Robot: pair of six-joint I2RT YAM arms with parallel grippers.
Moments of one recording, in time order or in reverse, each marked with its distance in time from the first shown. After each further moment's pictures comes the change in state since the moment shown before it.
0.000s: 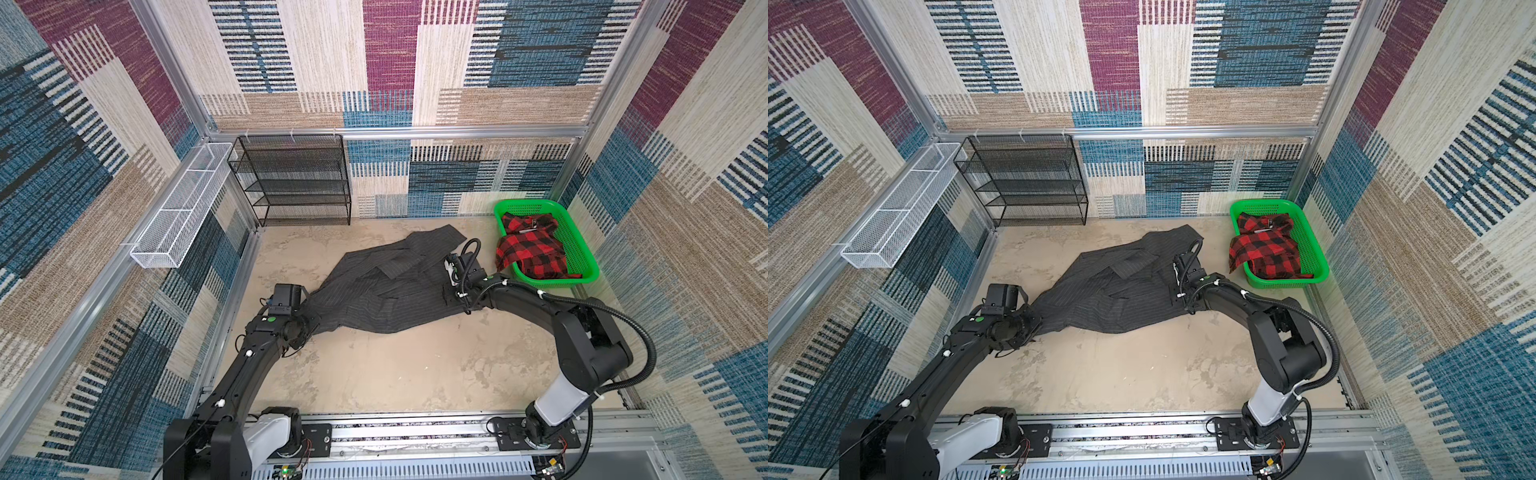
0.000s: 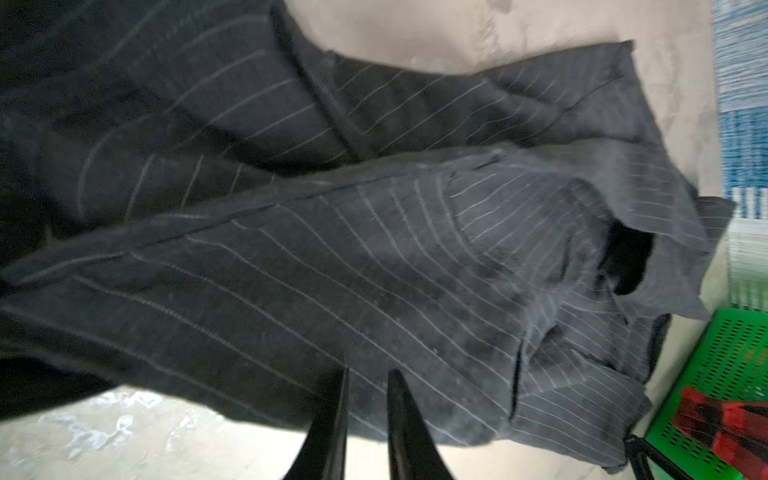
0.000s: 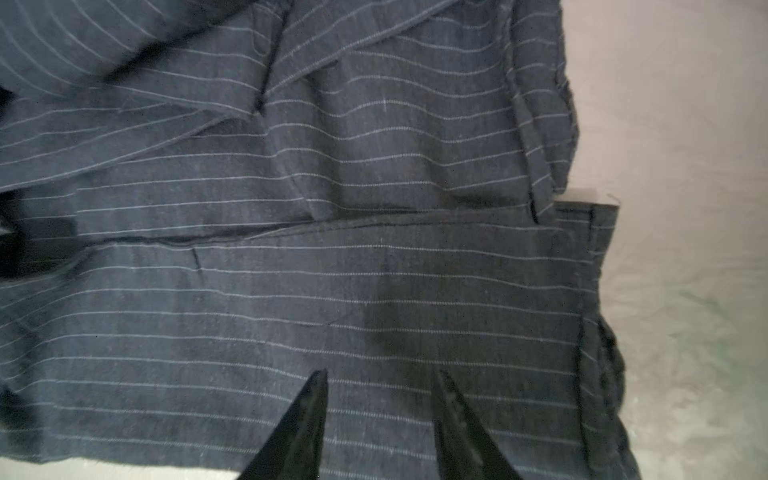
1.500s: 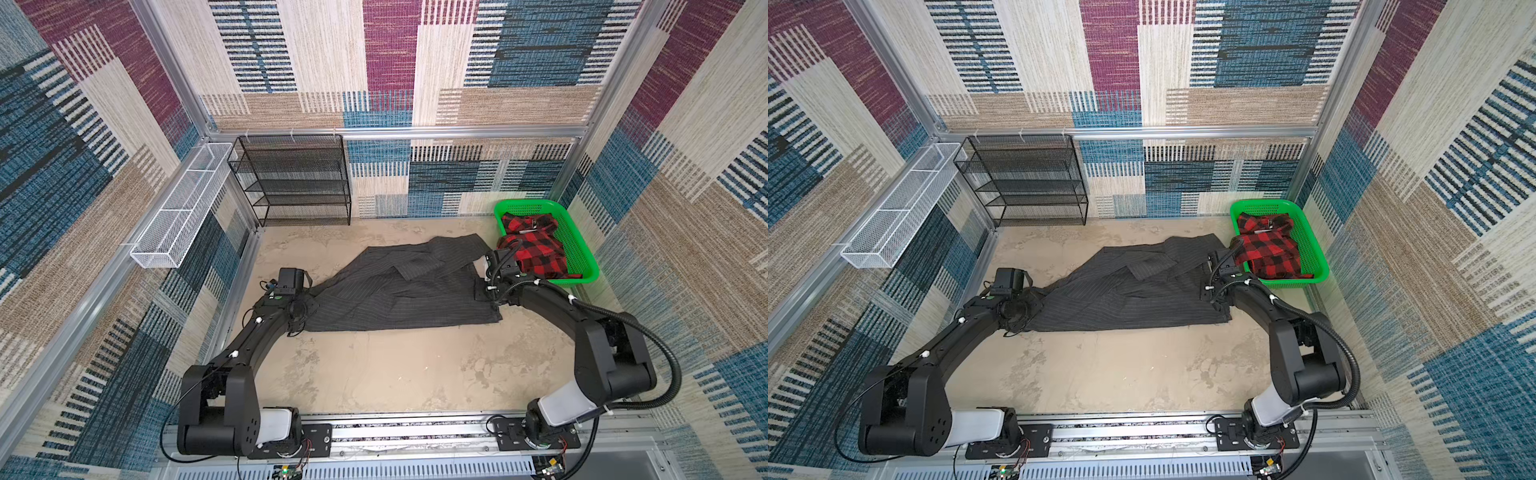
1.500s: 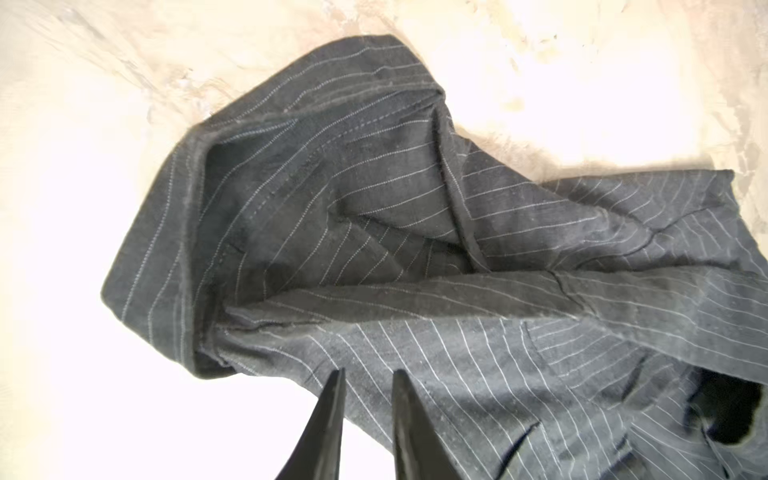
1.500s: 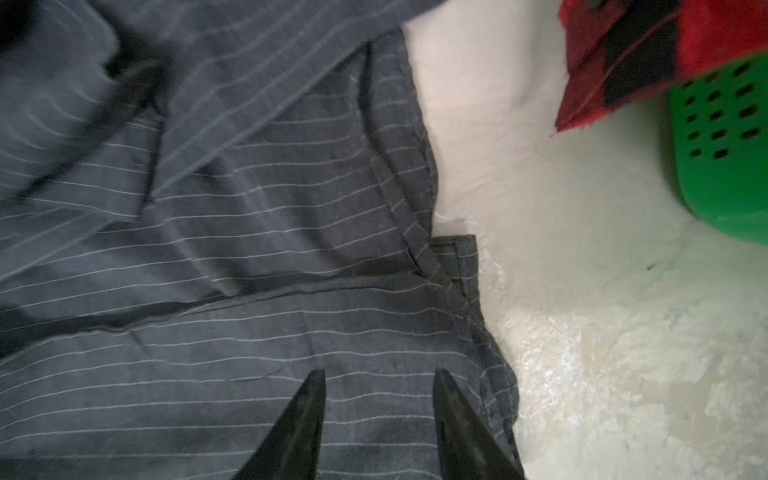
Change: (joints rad) left arm 0.025 0.227 0.145 0.078 -0.146 0.124; right arm -0.229 -0.118 -0.061 -0.086 0.020 0.046
